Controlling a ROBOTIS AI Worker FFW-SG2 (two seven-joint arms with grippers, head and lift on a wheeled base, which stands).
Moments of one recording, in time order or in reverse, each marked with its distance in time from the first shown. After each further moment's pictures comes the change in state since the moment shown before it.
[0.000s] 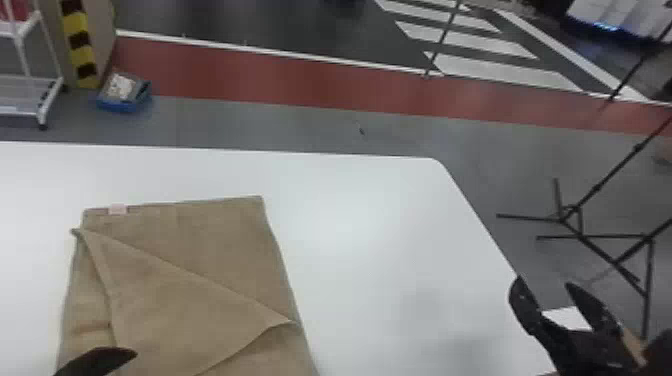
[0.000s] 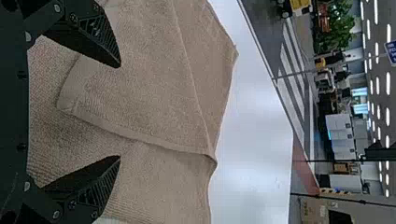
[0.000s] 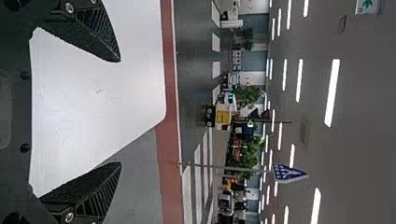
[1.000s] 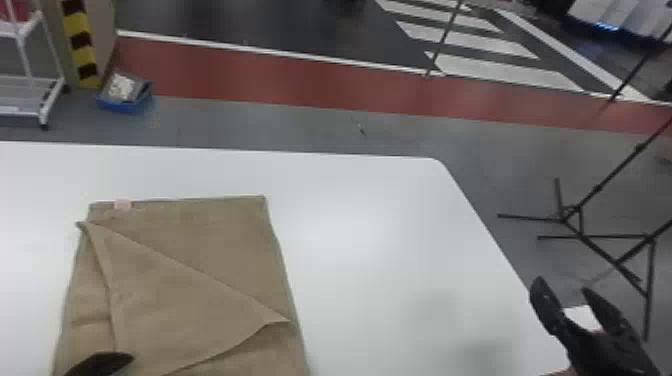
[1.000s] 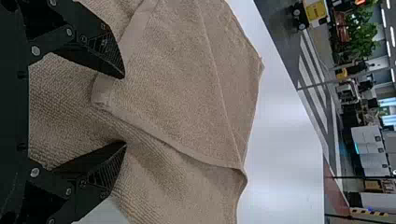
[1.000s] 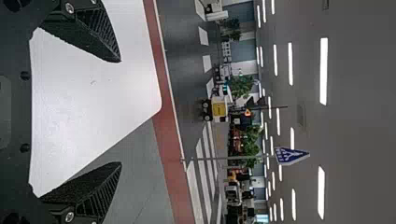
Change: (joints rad) left arm -0.025 -0.015 -0.017 0.060 -0.075 0.019 0.059; right arm -0.038 0.044 -0.086 0.006 -0.100 0.062 0.068
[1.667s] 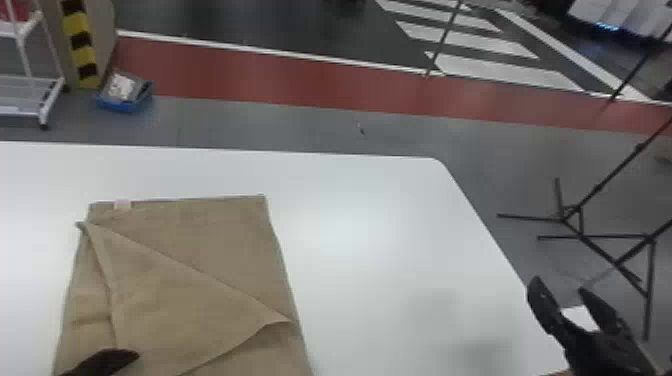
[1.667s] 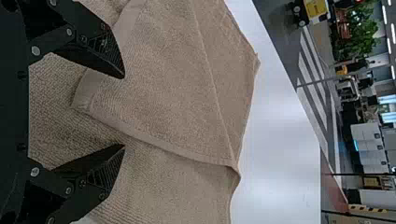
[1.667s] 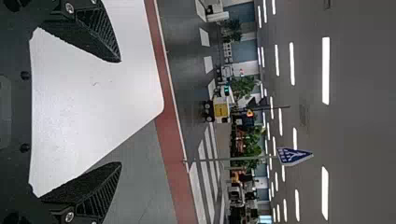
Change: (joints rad) left arm -0.020 -0.008 -0.018 -0.009 -0.015 0.042 -0.020; right arm -0.013 -0.001 0.001 0.010 0.000 0.014 0.005
